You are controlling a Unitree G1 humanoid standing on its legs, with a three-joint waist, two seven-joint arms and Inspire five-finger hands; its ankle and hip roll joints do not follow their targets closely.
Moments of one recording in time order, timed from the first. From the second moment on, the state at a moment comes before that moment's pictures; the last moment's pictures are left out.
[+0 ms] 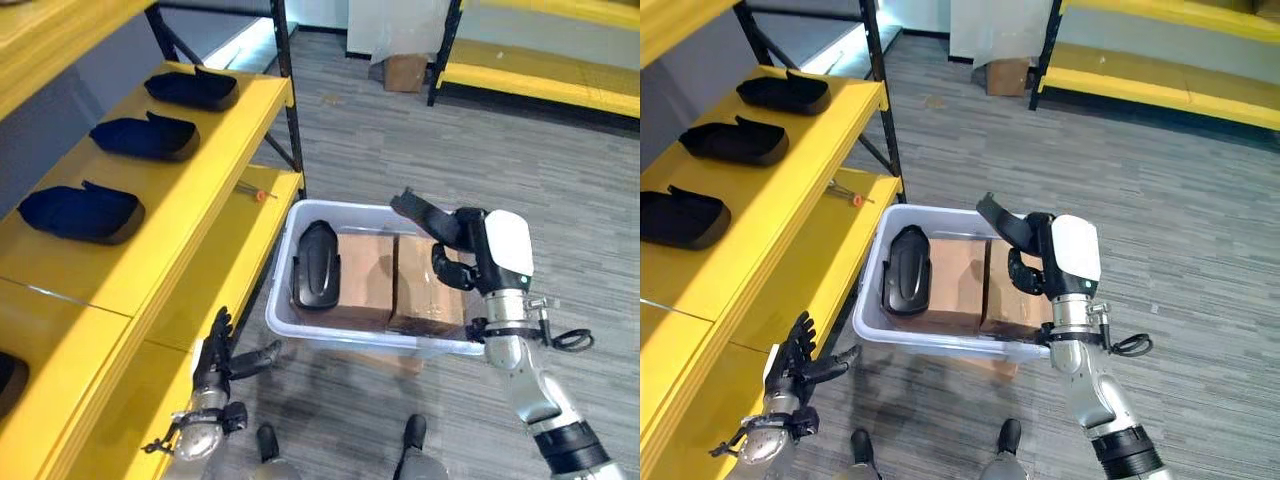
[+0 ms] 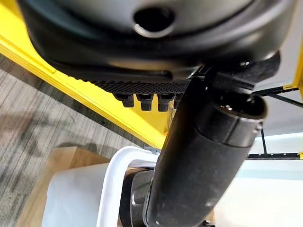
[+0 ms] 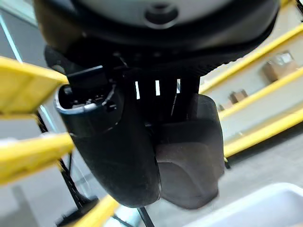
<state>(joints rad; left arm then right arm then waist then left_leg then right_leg) 0.28 0.31 -0.07 0.10 -0.31 -0.06 0.25 -0.16 -0.49 0.18 -0.09 -0.60 0.02 -0.40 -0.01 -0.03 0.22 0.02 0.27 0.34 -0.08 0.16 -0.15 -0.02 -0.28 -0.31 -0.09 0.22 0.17</state>
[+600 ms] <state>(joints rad) 0.30 0.25 -0.10 0.10 -0.39 -0.06 0.26 -0.29 -0.65 0.20 -0.15 -0.63 -0.01 -0.47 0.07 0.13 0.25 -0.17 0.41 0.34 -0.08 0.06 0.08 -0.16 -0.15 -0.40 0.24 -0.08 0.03</state>
